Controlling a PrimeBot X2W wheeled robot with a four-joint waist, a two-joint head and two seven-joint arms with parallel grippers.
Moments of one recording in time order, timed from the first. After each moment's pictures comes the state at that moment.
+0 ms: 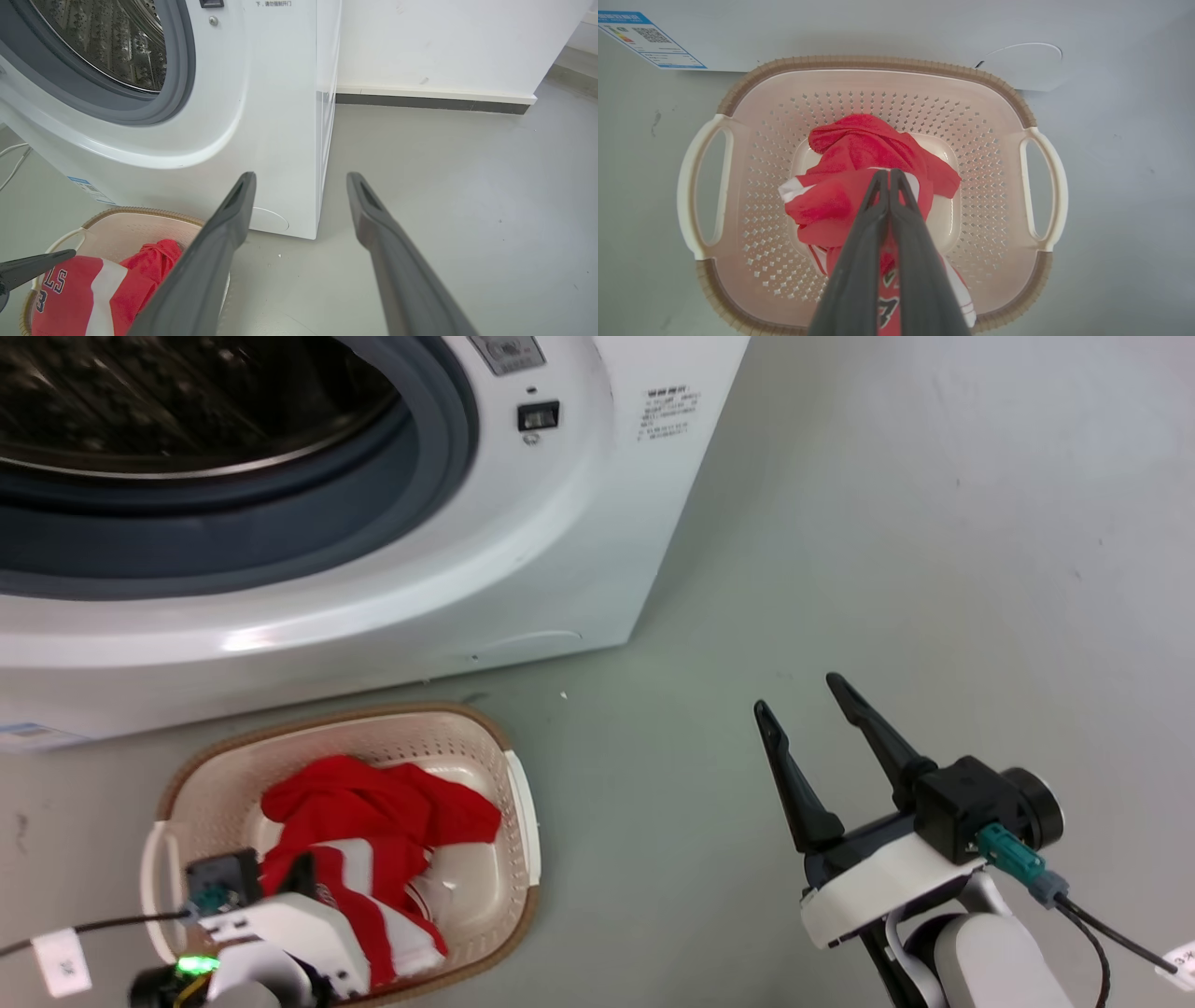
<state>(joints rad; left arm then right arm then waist) -0.26 0.27 -0.26 0.72 -0.58 0.10 -0.18 -0.16 -0.05 0.25 0.06 0.09 0.13 -0.12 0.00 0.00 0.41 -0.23</state>
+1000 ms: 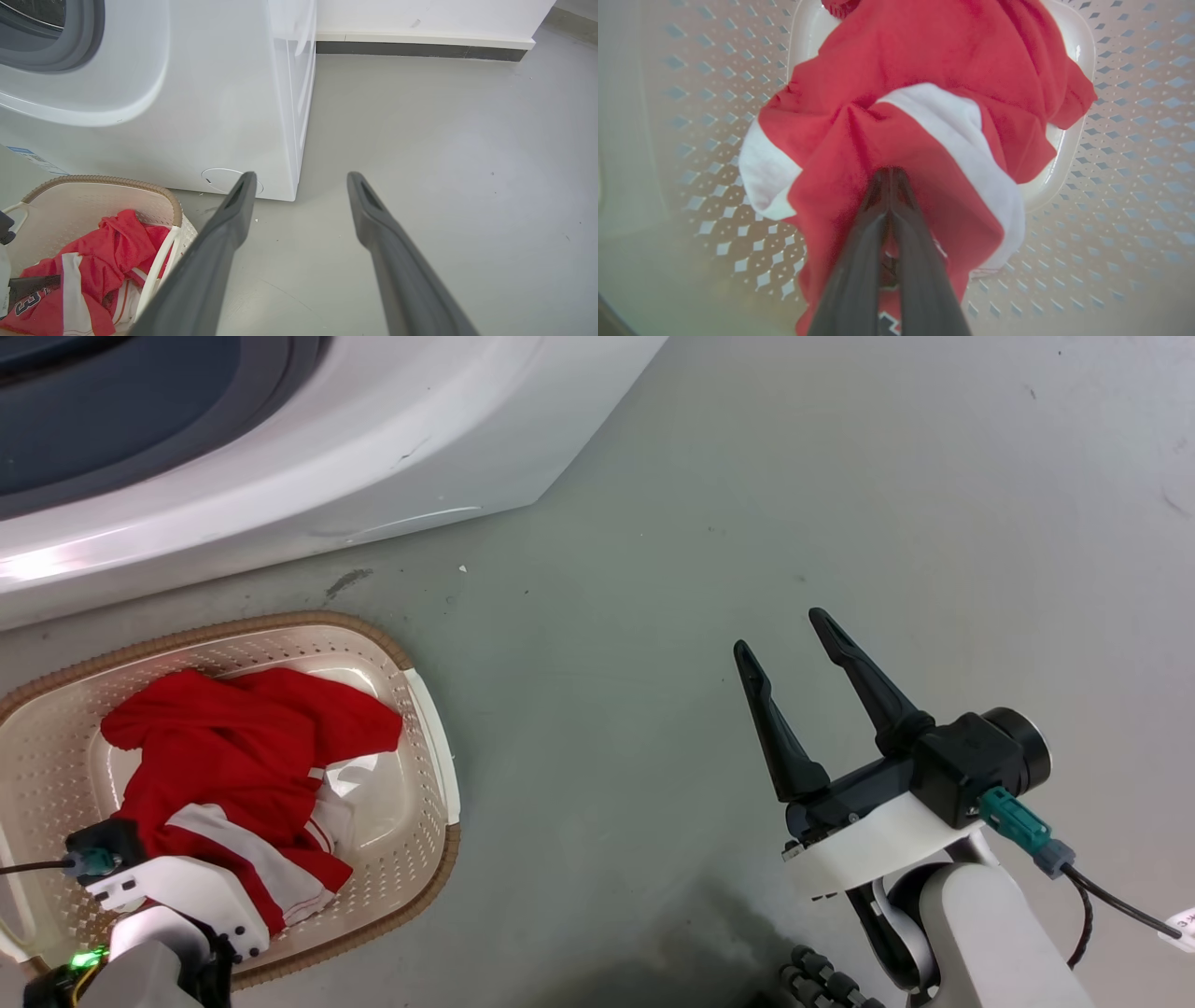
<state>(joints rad) -0.56 0.34 -0.19 1.27 -0.64 0.01 -0.19 -0.27 -0.05 0.29 0.07 0.12 0.13 -0.19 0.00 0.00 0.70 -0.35</state>
